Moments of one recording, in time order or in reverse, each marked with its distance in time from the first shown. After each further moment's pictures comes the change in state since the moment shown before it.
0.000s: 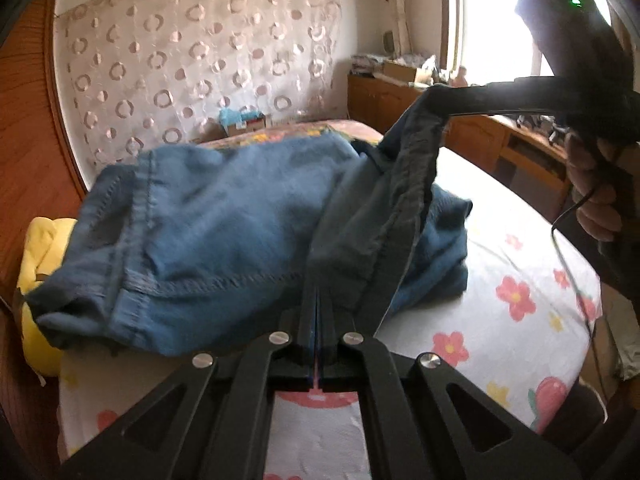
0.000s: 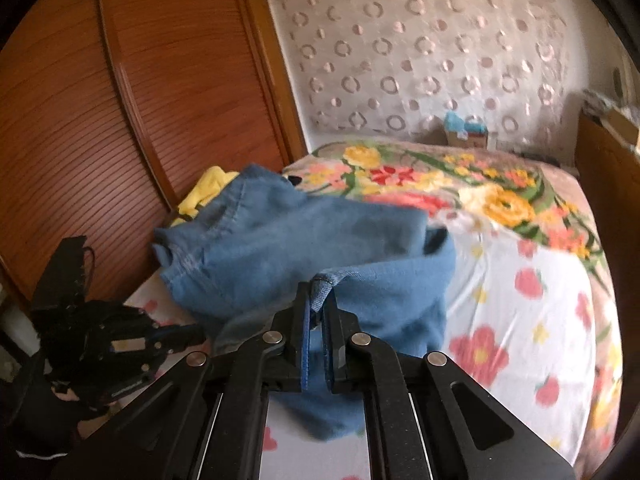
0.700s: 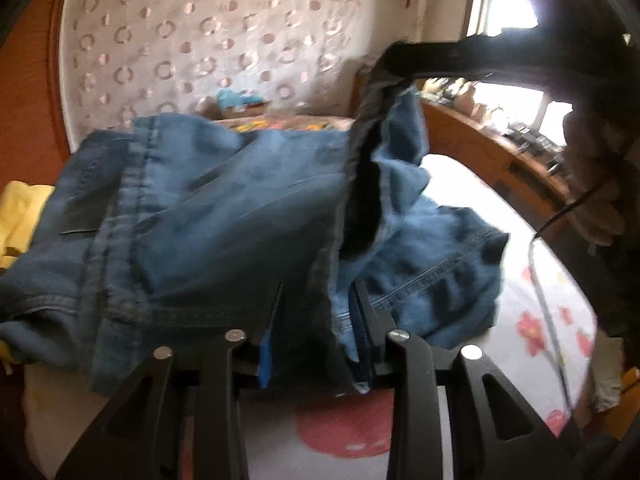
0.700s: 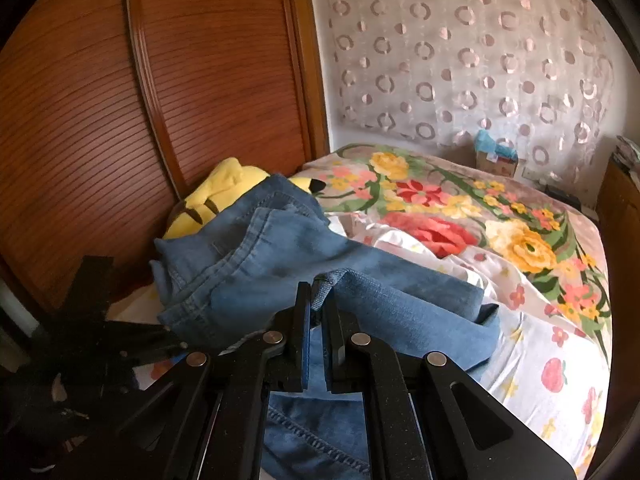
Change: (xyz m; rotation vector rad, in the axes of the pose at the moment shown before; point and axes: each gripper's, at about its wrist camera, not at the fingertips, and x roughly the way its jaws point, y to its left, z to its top) left arm 0.050 0.040 0.013 -0.122 0.024 -0.105; right arm 0.073 0.033 0.059 -0.127 0.049 0.025
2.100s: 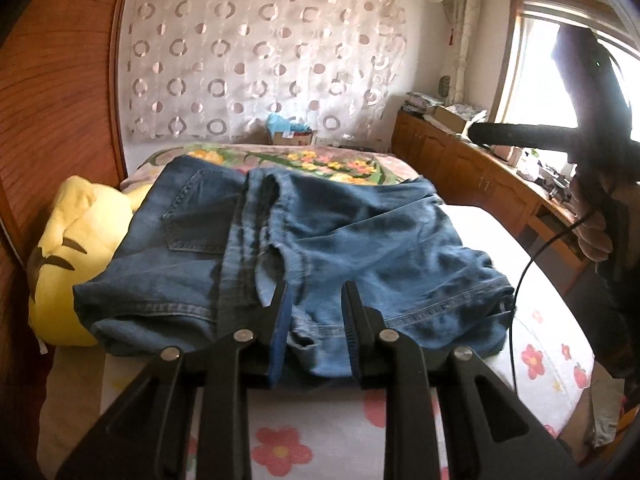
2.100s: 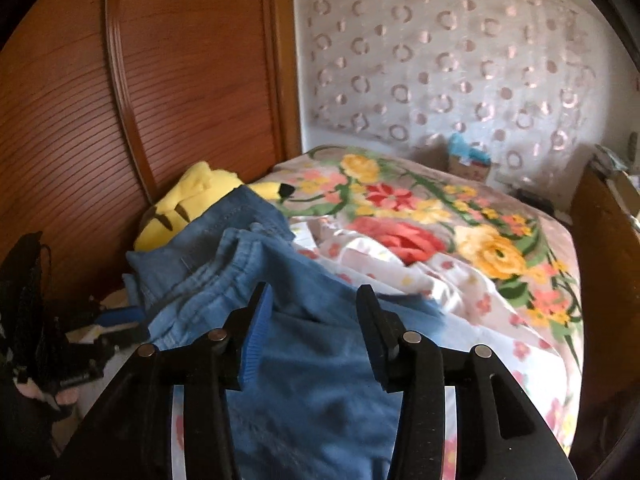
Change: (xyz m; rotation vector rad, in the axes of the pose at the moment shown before) left arm -0.068 0.031 0.008 -0.098 -0.109 0.136; right arm -0.016 -0.009 0.026 -0.008 0.017 -0.122
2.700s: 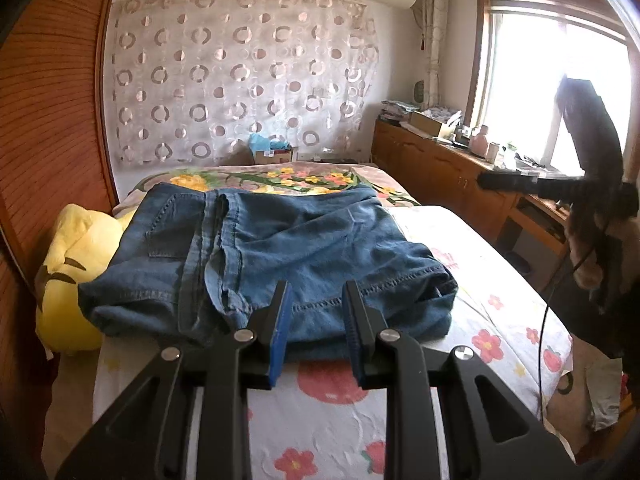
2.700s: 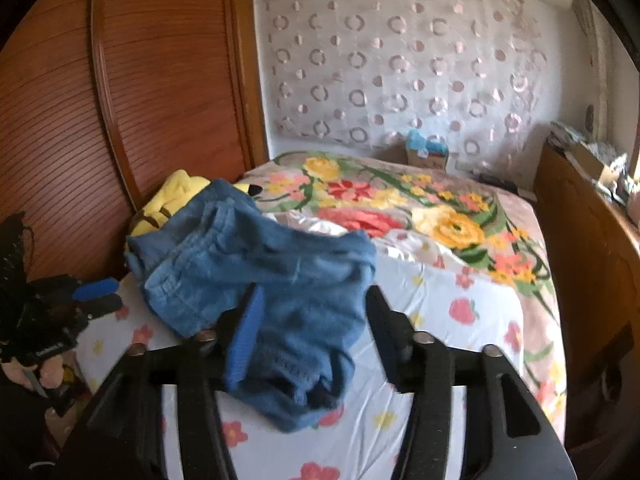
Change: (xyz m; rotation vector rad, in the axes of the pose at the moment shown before) left arm -0.053 -0.060 -0.017 0.071 -0.051 -0.016; right arm -0.089 -0.017 -0.077 0.107 -0.041 -0.094
